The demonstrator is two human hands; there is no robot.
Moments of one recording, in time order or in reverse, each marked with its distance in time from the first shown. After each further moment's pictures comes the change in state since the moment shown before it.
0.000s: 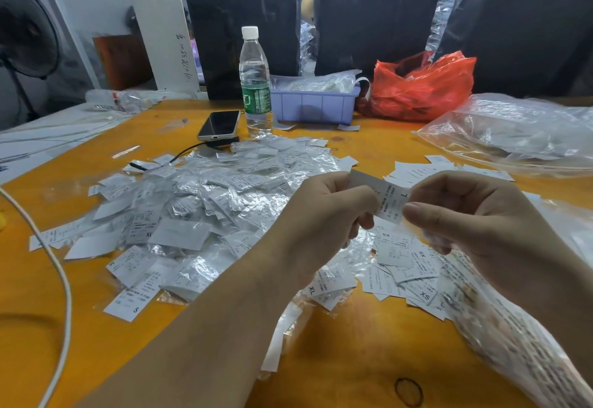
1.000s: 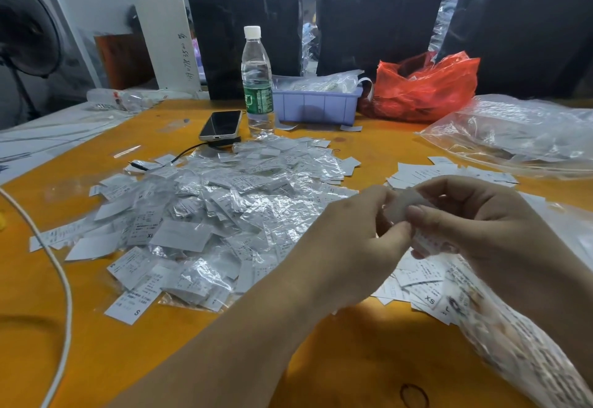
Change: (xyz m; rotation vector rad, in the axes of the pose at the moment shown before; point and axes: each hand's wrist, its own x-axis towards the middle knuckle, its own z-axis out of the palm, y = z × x) left_hand -0.009 -0.009 0.015 0.508 -0.041 0.203; right_hand 0.000 -0.001 0.004 0.031 0.041 0.092
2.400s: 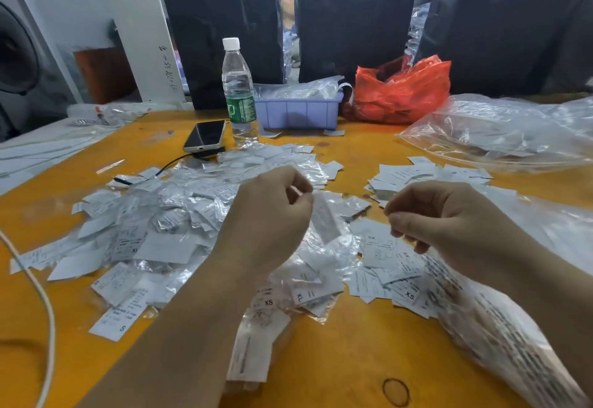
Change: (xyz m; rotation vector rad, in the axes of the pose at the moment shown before) left_hand 0.007 -0.019 -0.039 0.230 0.319 -0.187; right_hand 0.006 0.011 -0.015 -0.415 0.017 0.064
